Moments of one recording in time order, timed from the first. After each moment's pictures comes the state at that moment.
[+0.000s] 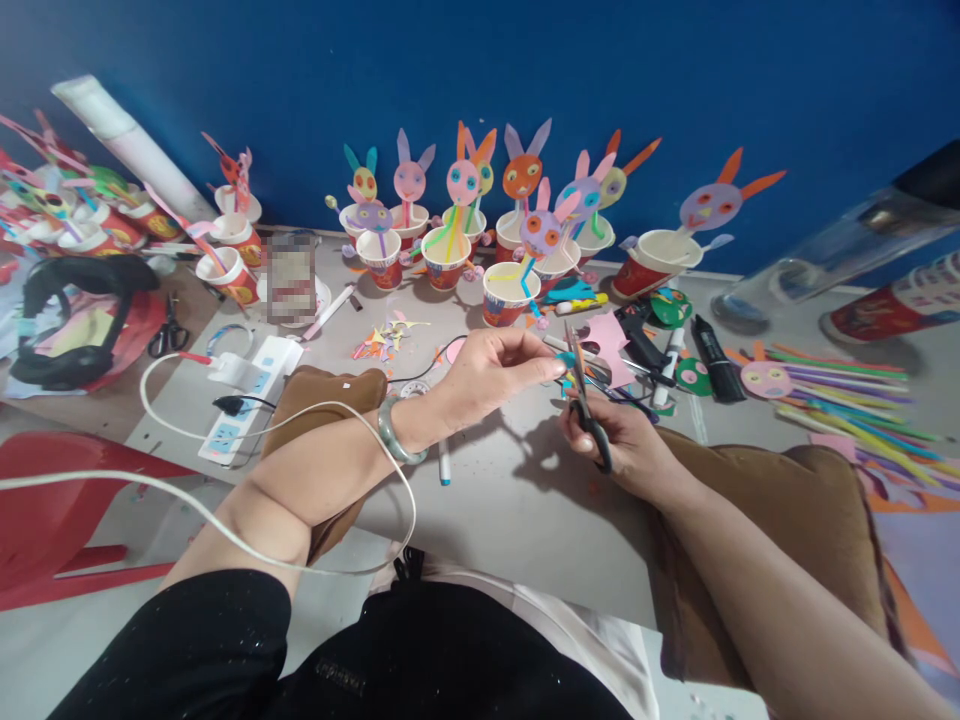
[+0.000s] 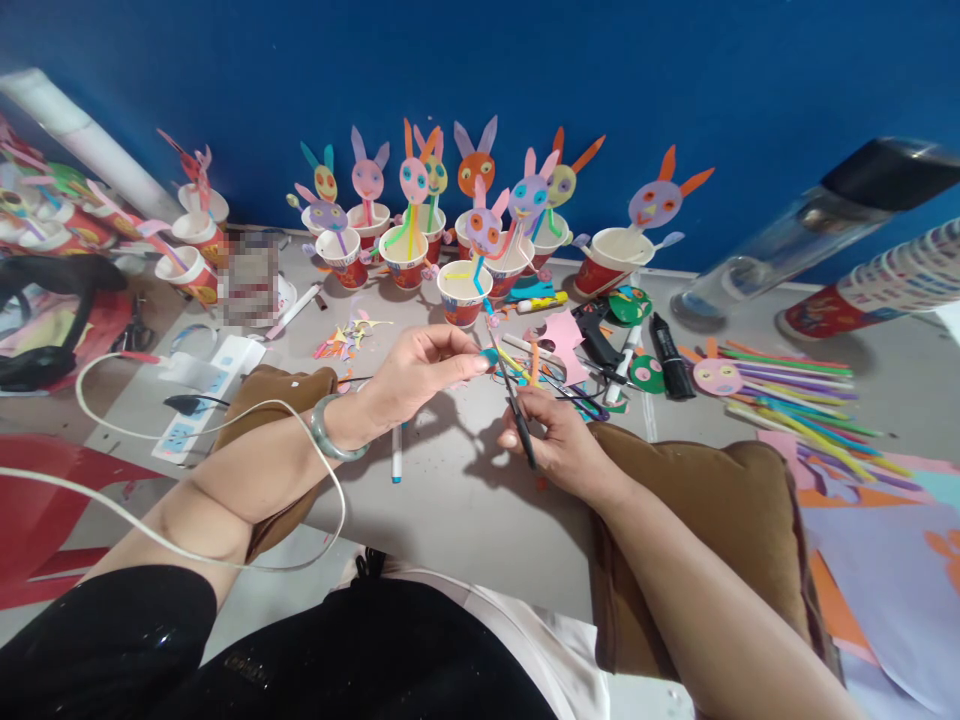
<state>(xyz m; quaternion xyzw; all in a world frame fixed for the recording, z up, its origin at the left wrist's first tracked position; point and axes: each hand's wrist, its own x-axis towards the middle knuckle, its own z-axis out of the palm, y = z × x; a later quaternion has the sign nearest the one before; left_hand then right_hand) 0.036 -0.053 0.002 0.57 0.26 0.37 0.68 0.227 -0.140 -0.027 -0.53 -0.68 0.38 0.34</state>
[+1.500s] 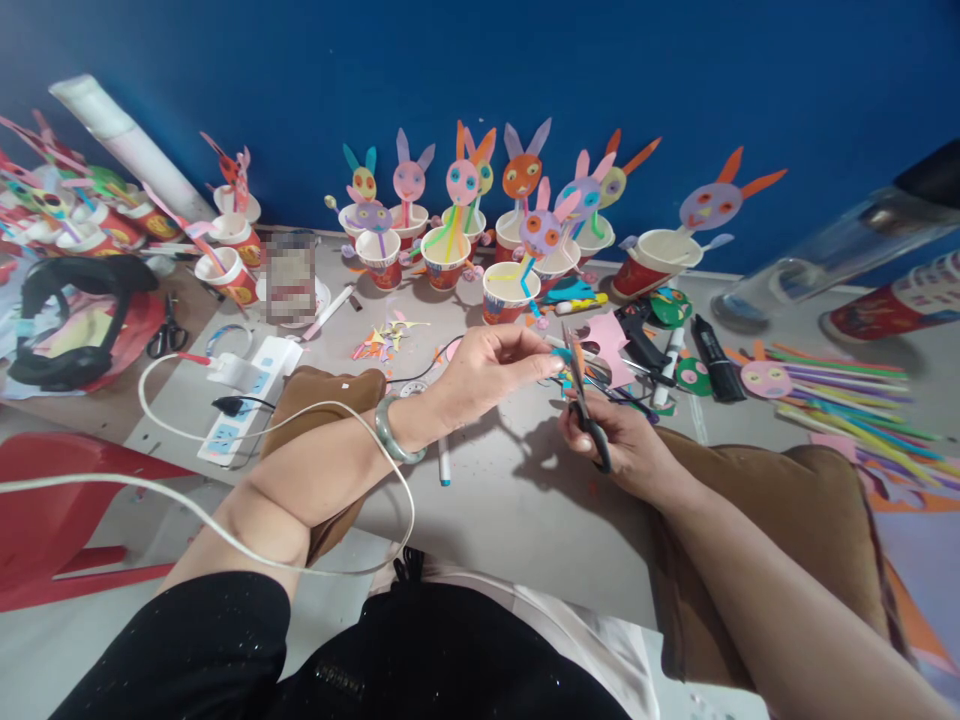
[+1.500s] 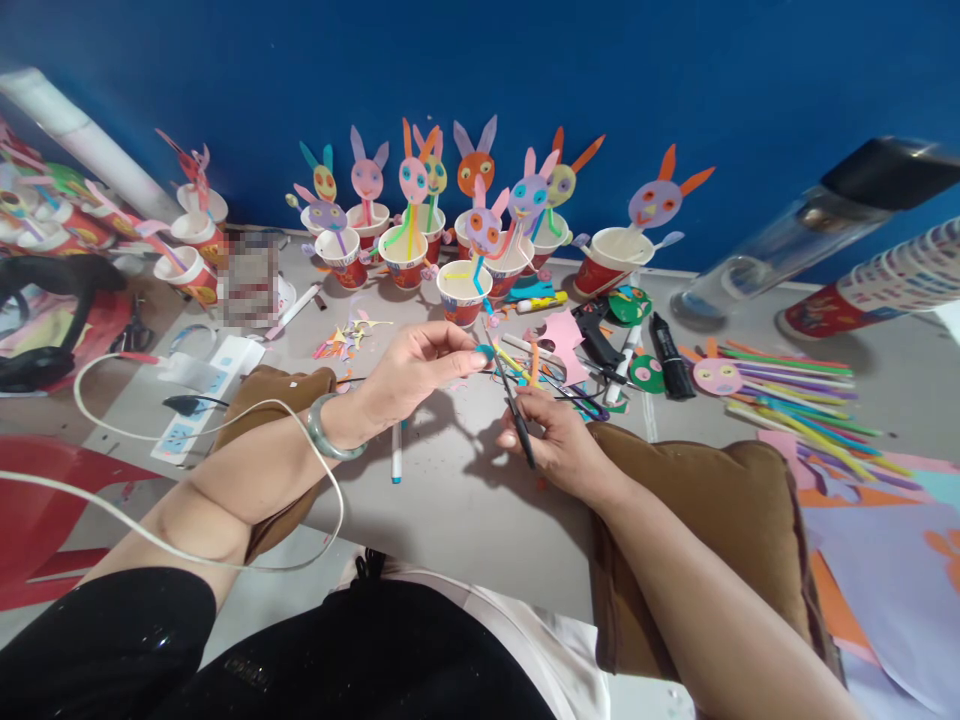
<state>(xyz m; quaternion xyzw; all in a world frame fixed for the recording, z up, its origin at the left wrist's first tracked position) 0.034 -0.051 0.006 0.58 0.26 0.38 0.67 0.230 -0.141 -0.030 -0.53 -0.69 0.38 0.33</state>
